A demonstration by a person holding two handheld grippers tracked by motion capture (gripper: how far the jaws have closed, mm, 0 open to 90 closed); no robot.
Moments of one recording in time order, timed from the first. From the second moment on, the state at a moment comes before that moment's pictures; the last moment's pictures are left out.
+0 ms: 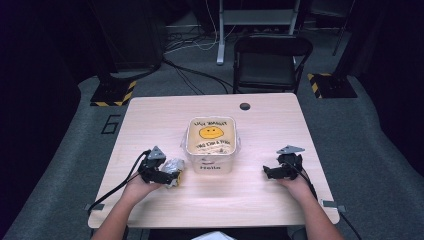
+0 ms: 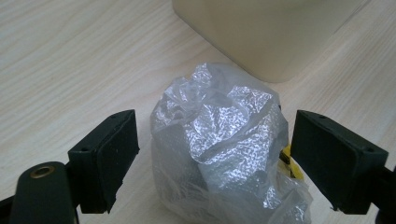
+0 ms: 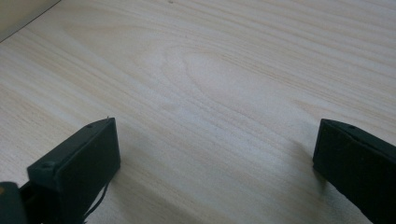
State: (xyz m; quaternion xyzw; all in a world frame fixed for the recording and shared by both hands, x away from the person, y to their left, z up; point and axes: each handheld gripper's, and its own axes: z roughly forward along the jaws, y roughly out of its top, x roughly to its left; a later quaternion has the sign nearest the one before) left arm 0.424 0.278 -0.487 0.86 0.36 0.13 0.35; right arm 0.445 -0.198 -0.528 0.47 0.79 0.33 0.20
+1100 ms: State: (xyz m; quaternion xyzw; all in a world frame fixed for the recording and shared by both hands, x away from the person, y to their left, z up) left arm 0.424 0.286 -0.479 0.86 0.35 0.13 0.34; right arm 0.445 -0.198 -0.528 0.47 0.79 0.33 0.20
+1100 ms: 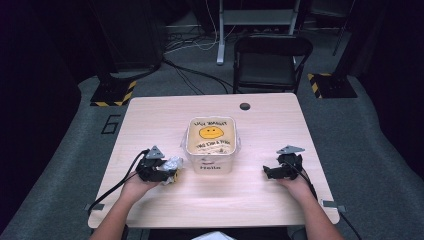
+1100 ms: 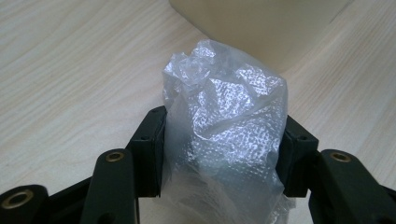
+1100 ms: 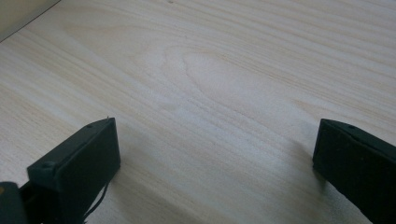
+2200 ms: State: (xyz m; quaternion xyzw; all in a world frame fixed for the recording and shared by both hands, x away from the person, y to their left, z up) left arm 0.421 0.291 -0.417 0.85 0.35 0.13 0.37; right arm 0.445 -0.198 -0.528 0.47 0.79 0.33 0.20
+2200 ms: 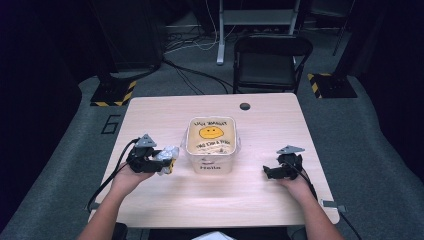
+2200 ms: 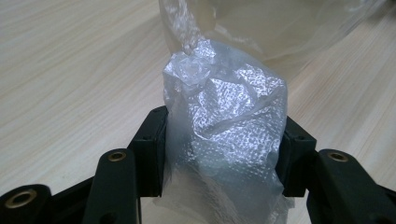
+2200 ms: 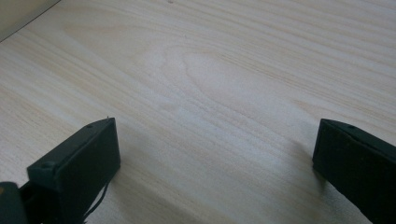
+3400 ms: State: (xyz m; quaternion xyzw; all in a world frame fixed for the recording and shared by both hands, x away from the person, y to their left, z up) left arm 0.446 0.263 -0.339 0.85 0.32 0.13 0.40; right arm 0.445 -0.198 -0.528 0.48 0.79 0.33 0.20
